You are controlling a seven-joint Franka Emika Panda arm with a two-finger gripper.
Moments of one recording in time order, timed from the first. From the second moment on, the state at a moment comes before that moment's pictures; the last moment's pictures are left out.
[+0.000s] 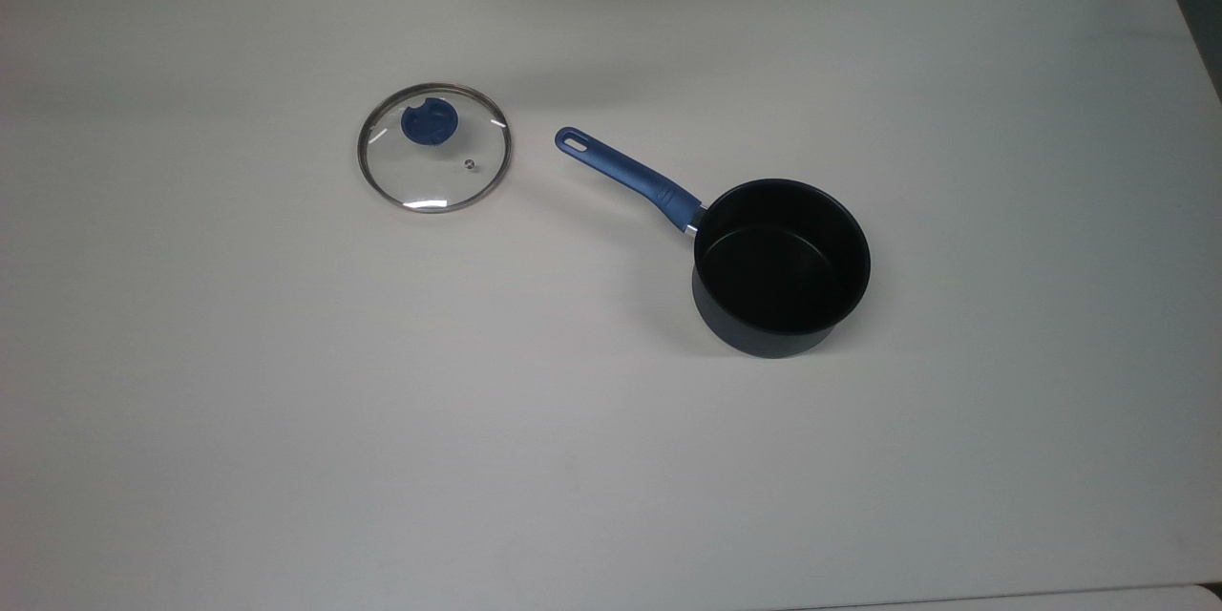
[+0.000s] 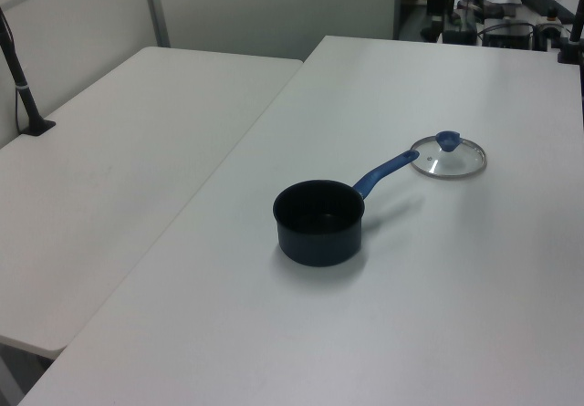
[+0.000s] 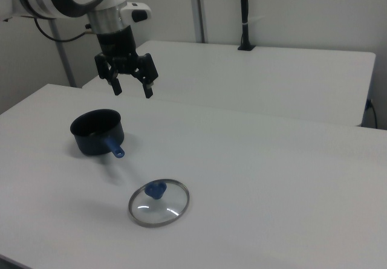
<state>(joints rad) -0.01 -0.02 -0.06 -1.63 -0.07 1.64 -0.12</state>
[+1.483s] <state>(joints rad) -0.10 0.20 -0.01 -2.04 -0.15 2.04 -0.52</state>
